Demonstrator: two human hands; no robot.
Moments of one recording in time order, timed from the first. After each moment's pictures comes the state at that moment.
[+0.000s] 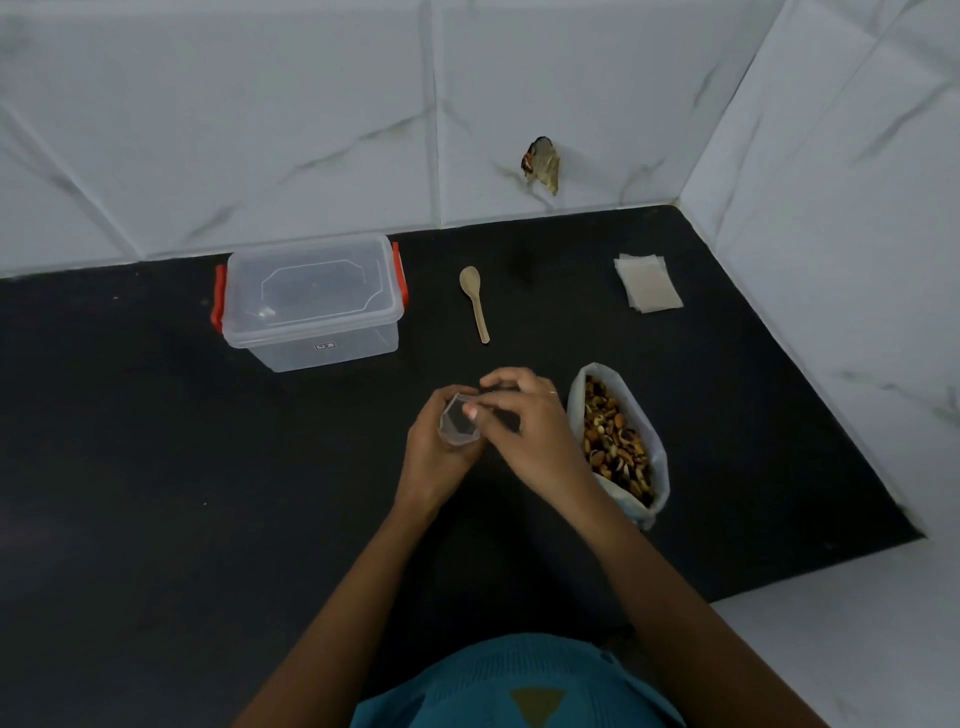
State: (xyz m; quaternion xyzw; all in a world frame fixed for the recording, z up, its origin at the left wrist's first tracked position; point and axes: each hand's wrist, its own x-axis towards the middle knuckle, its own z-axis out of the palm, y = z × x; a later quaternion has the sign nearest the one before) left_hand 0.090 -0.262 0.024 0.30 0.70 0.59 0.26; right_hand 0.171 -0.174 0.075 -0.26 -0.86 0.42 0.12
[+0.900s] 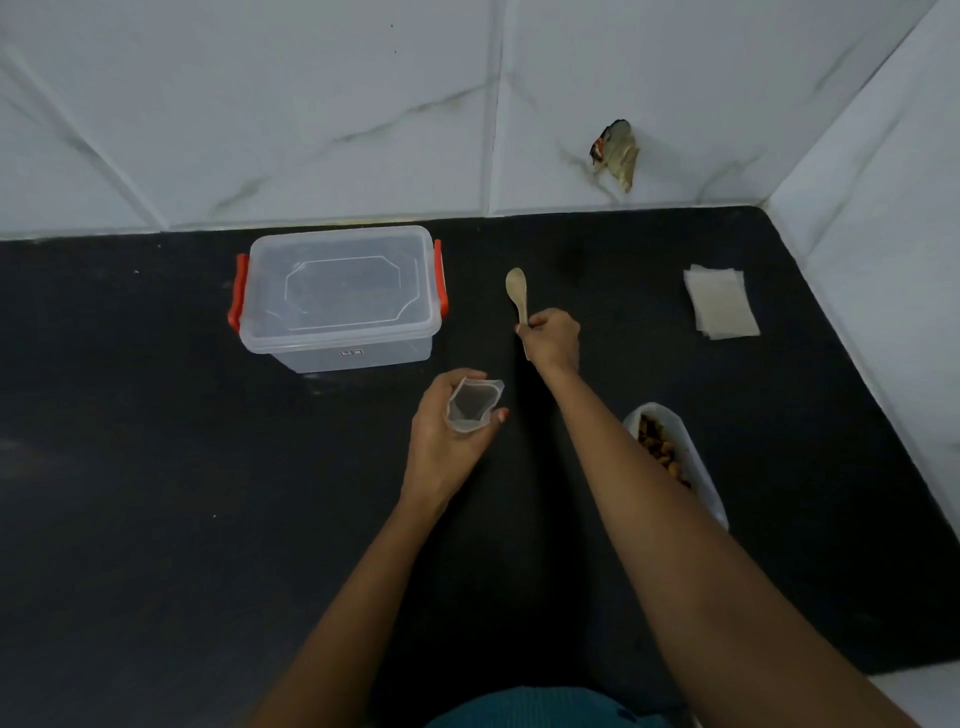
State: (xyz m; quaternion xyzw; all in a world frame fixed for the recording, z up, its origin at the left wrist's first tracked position) left_hand 0.039 -0.238 0.017 0.24 0.75 0.58 0.20; right_hand 0.021 -0.056 -0.014 -0.51 -0.73 0.44 0.09
